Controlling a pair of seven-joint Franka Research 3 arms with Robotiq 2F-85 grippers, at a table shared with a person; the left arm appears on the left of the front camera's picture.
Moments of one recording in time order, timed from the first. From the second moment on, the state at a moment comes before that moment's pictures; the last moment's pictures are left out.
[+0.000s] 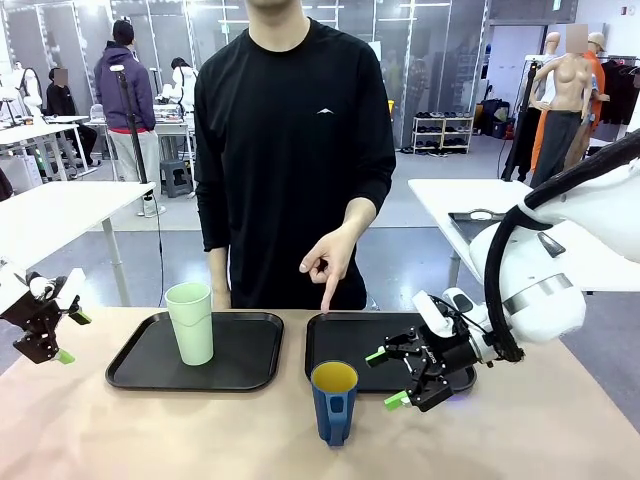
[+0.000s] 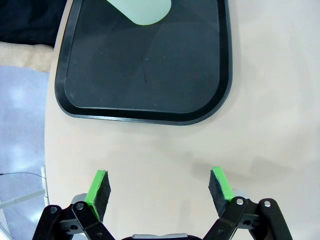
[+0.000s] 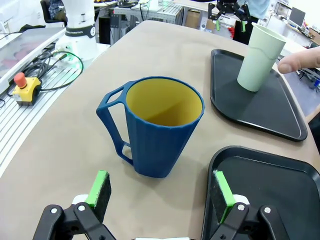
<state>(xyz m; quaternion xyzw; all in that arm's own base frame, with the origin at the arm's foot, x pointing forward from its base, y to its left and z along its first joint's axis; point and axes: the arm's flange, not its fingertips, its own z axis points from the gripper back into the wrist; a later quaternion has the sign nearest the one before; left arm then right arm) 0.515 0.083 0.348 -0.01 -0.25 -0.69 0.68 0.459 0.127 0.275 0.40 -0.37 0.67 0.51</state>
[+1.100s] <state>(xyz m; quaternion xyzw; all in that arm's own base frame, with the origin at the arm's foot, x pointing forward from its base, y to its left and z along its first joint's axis) 0.515 0.083 0.348 -0.01 -0.25 -0.69 0.68 0.452 0.150 0.241 0.45 -0.38 0.61 0.53</state>
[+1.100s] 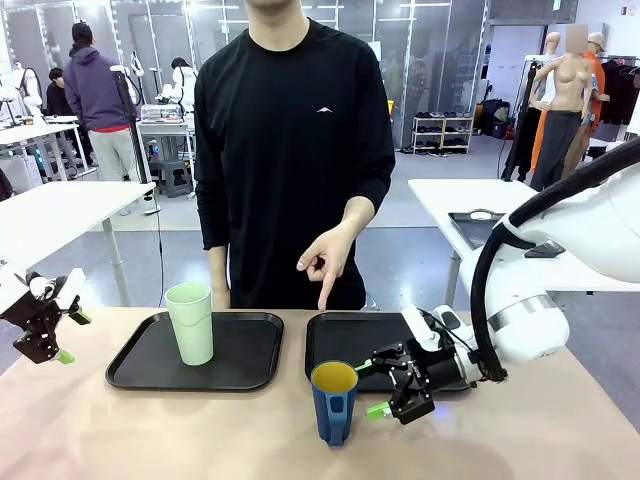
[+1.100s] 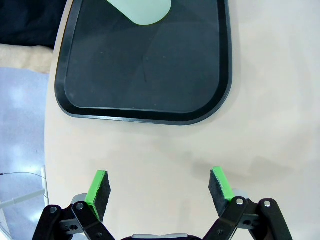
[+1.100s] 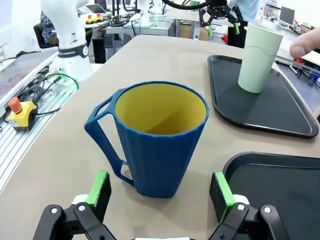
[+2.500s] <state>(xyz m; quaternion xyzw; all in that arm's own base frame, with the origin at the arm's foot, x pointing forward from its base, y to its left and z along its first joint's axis) 0.515 0.083 0.348 -0.01 -0.25 -0.69 0.68 0.454 0.193 0.216 0.51 -0.38 0.60 0.48</state>
